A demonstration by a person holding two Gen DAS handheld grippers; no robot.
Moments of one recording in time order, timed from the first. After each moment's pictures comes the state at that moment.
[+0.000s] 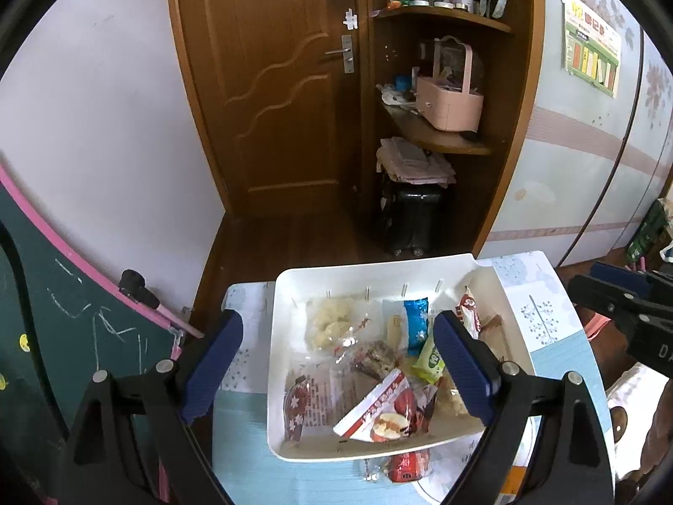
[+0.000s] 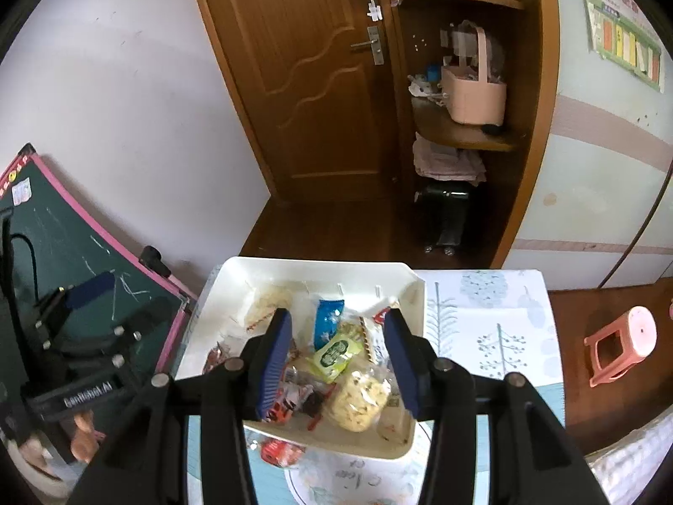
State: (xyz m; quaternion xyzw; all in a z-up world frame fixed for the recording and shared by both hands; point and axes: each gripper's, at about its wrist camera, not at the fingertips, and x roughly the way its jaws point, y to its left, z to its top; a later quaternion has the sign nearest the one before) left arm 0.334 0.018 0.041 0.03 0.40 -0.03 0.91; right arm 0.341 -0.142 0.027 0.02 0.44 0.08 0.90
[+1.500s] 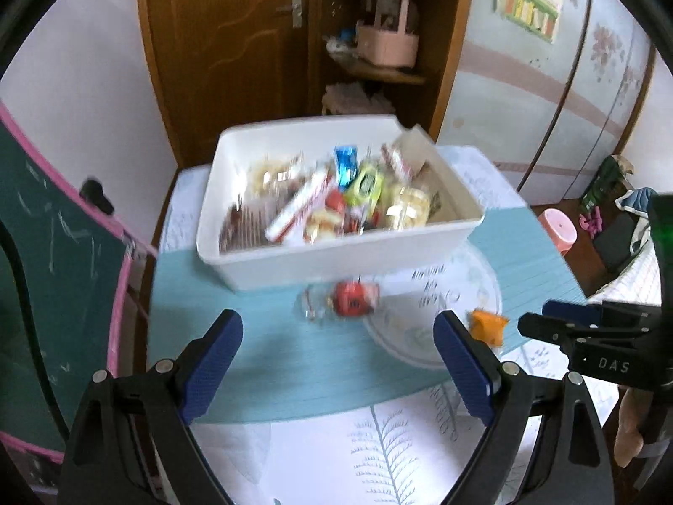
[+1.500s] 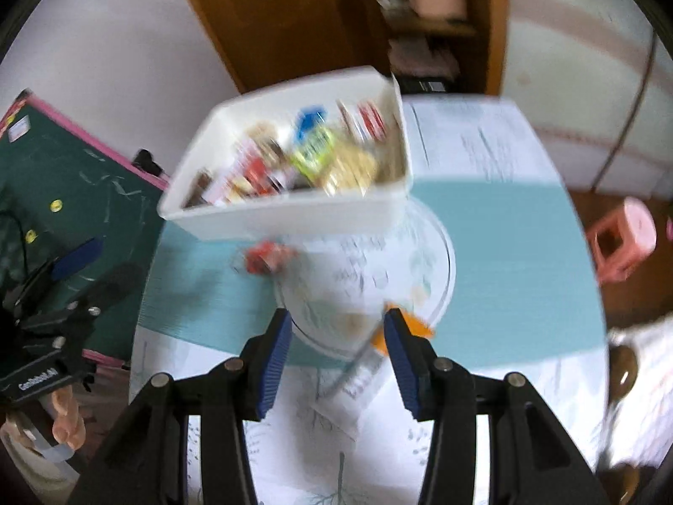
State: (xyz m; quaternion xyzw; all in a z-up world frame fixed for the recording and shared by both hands) left arm 0.164 0.012 -0.065 0.02 0.46 -0.11 0.88; right arm 0.180 -0.166 -0.103 0.08 0.56 0.04 0.82
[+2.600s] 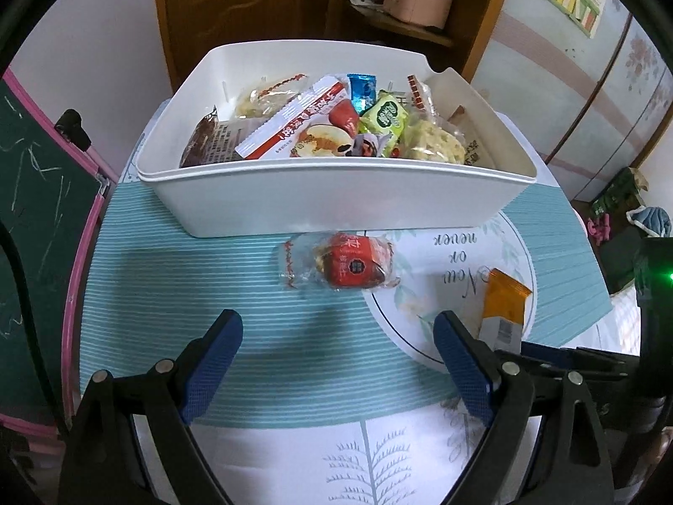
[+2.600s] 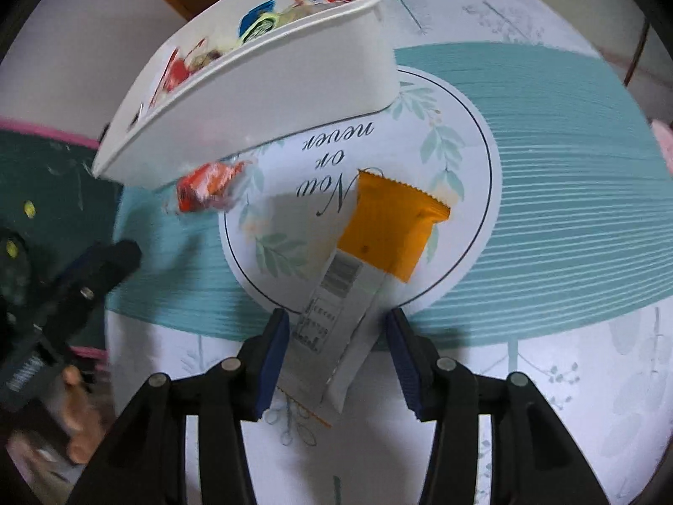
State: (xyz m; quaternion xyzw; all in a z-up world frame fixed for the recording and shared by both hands) left arm 0.199 -0.001 -0.146 -0.02 0.51 -0.09 0.85; right arm 0.196 -0.176 -0.200 0.17 0.62 0.07 0.76
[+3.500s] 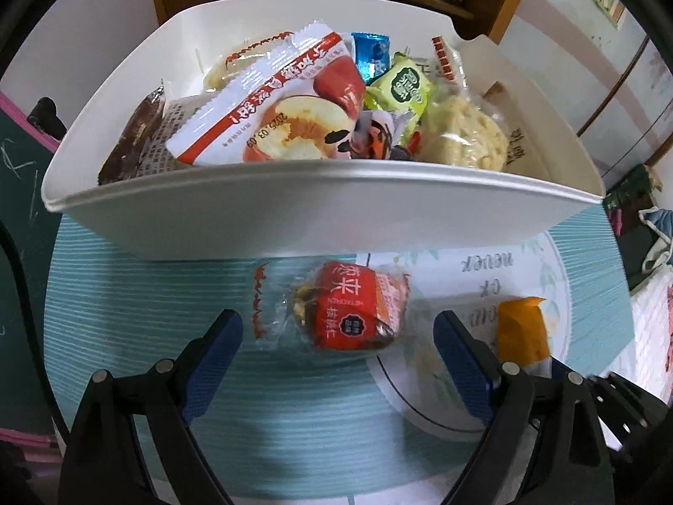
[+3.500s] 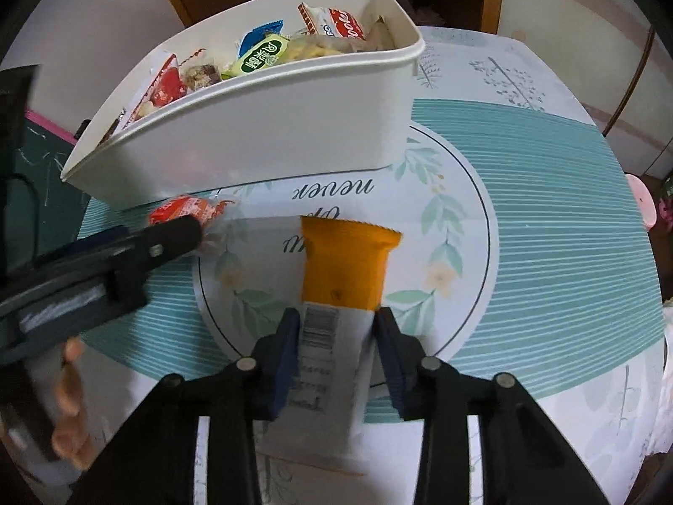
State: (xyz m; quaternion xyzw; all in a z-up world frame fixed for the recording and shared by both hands) left arm 0.258 -0.022 -0.192 -0.01 0.56 -0.08 0.83; right arm 0.213 -0.143 -0.201 0.05 0.57 0.02 0.82
